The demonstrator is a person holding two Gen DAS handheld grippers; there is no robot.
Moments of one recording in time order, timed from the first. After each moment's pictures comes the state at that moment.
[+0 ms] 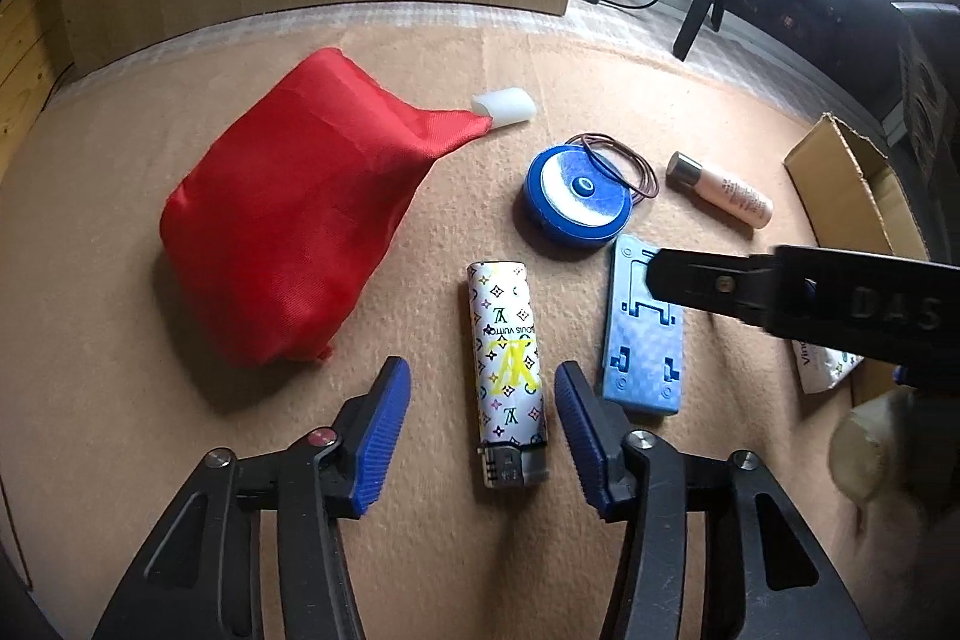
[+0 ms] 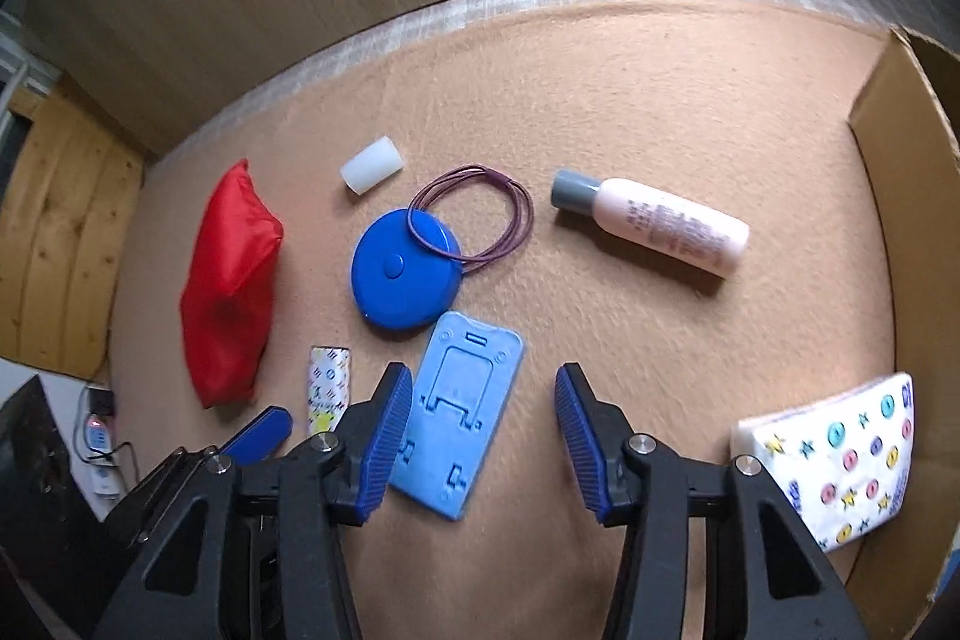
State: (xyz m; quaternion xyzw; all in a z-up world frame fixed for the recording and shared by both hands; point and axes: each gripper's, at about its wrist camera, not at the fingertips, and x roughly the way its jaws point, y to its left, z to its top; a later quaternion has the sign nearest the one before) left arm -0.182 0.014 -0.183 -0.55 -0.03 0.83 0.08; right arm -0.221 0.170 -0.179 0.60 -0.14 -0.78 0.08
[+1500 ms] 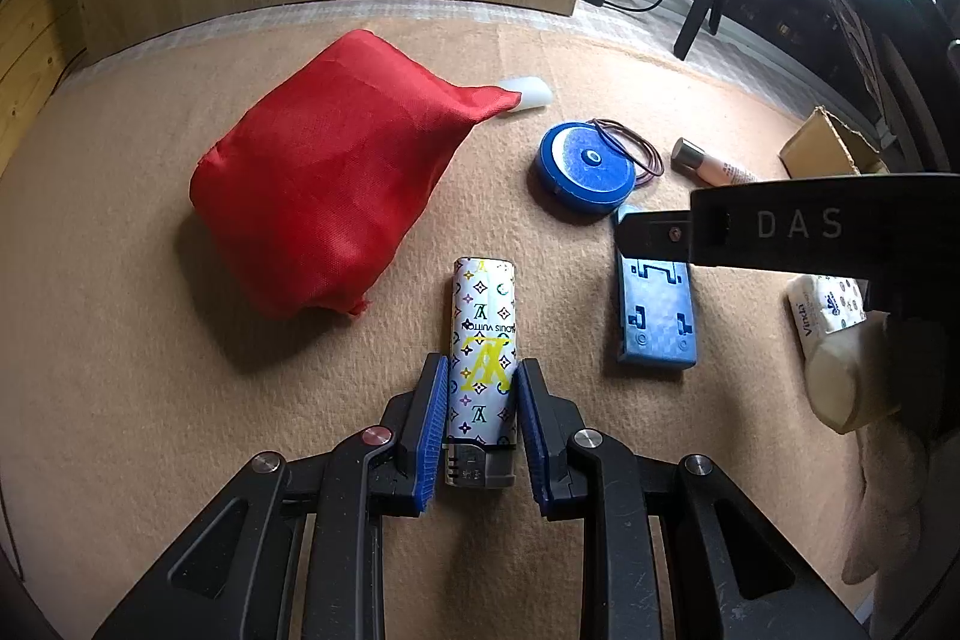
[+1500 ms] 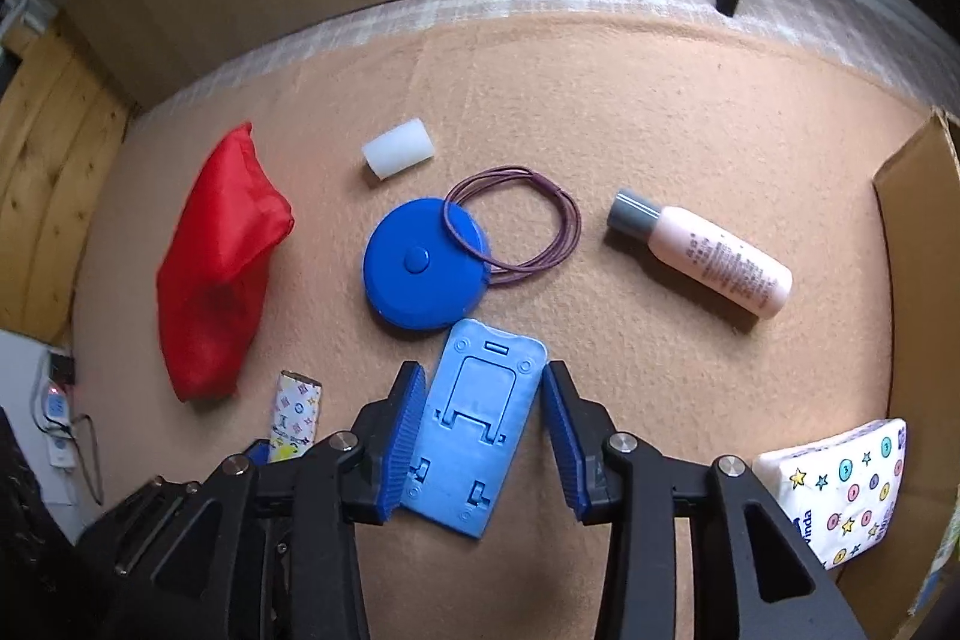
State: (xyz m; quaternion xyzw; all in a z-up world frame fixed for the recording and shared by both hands) left arm -0.161 0.000 -0.182 -0.54 -0.04 0.84 0.08; right arm -0.225 0.141 -0.177 0.61 -0.06 -0.79 0.09
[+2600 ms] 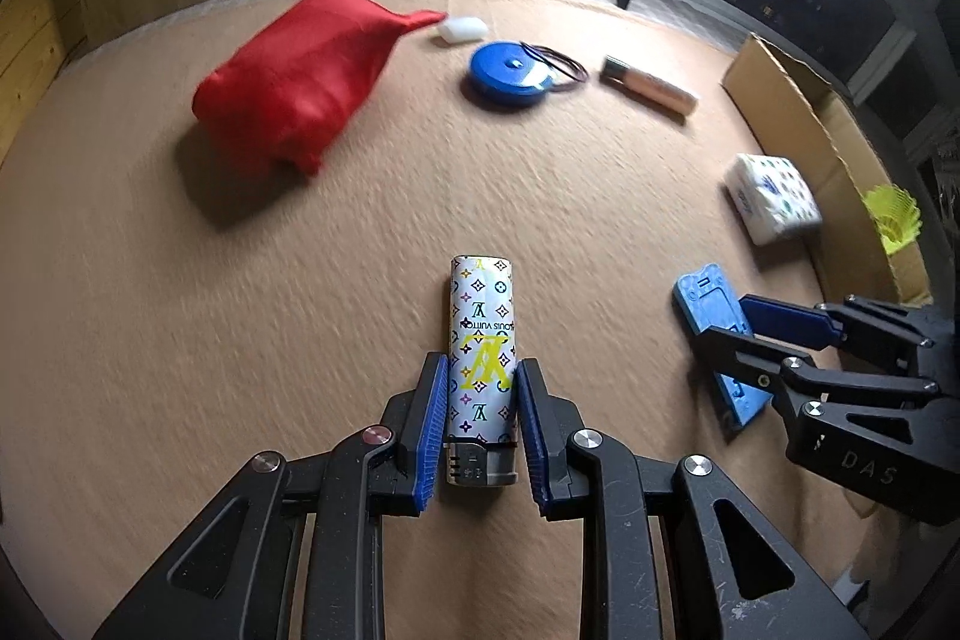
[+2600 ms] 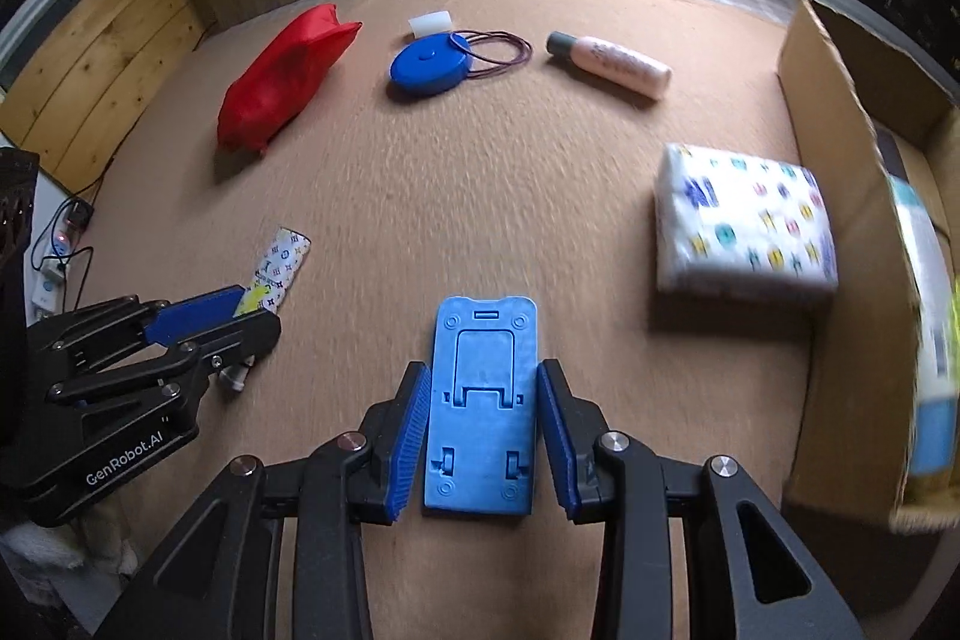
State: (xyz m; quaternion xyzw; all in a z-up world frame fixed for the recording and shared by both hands) left arm -0.095 0.020 -0.181 -0.55 -0.03 0.83 0.11; right arm -0.089 0.191 -0.177 0.56 -0.02 -0.81 0.14
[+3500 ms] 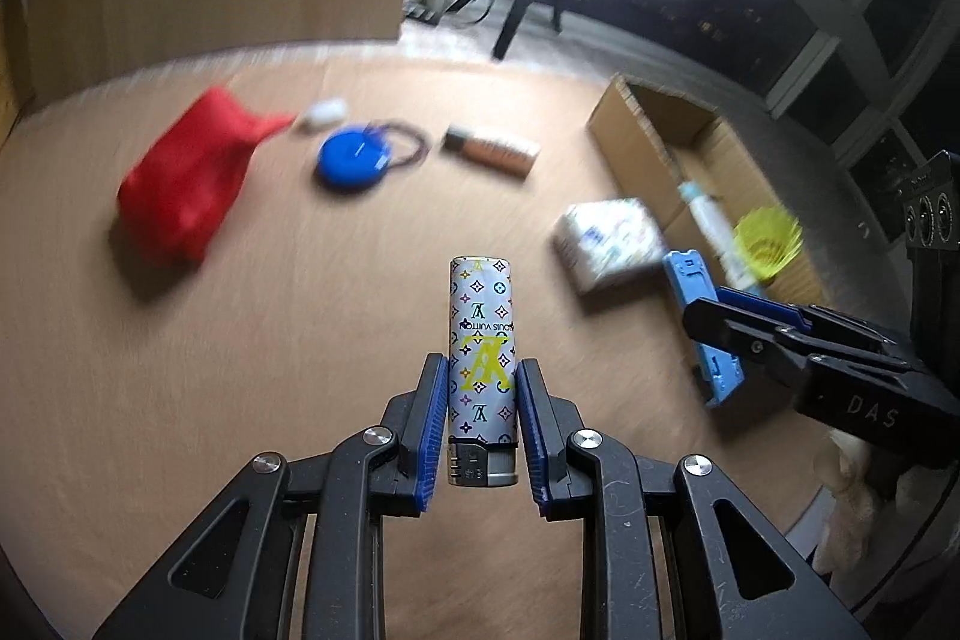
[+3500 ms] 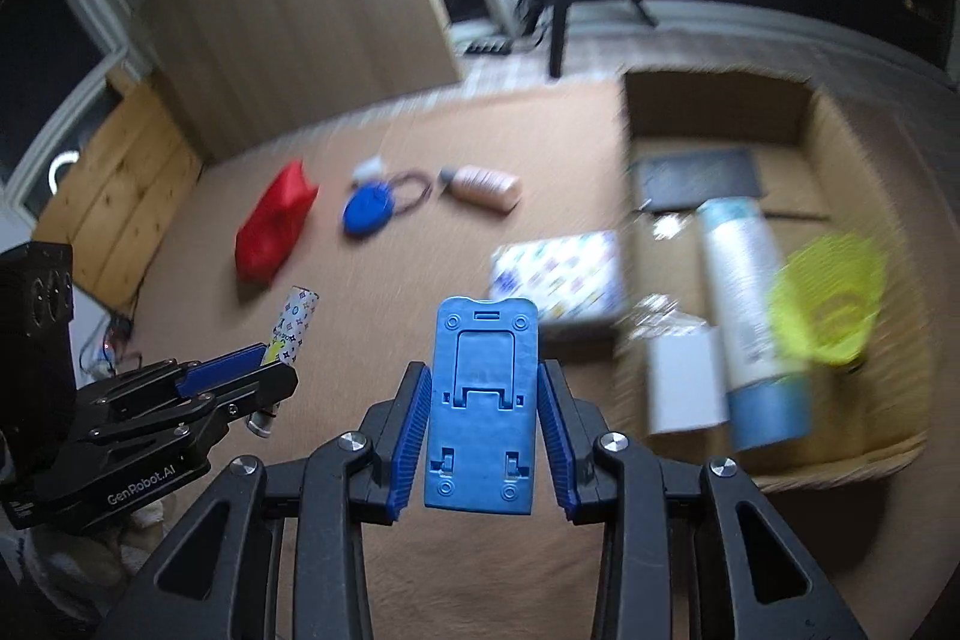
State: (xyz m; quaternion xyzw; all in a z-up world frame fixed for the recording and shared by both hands) left arm -0.091 0.082 -0.115 -0.50 -0.04 0.84 0.19; right arm -0.078 0.295 -0.097 0.48 -0.12 -0.86 0.10
